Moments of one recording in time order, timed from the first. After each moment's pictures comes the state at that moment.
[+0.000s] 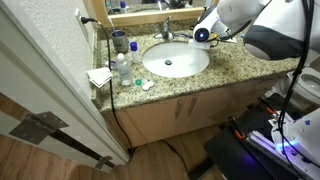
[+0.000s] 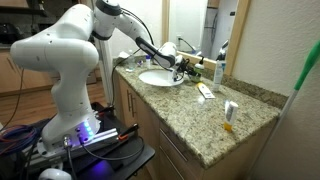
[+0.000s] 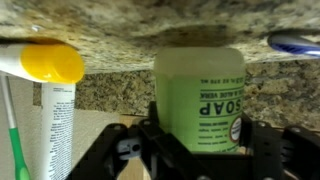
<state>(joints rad) 0.79 1.07 -1.04 -1.74 -1.49 2.93 2.60</state>
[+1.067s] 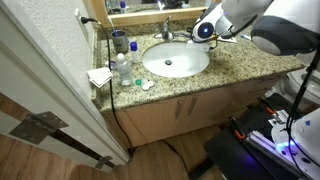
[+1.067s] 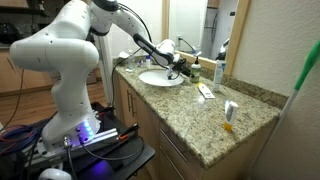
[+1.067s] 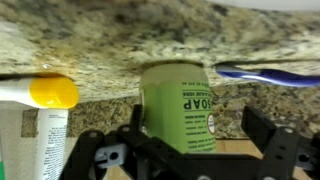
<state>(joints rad) 0.82 0.99 -1.05 -1.80 -1.49 3.09 2.58</state>
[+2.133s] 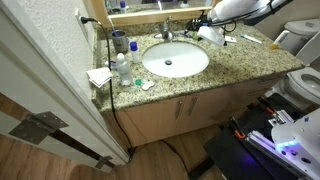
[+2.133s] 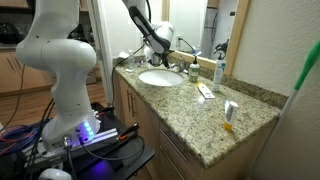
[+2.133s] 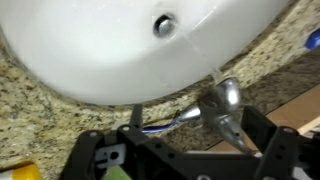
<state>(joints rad) 0.56 0.36 -0.69 -2.07 -1.84 3.48 2.58</state>
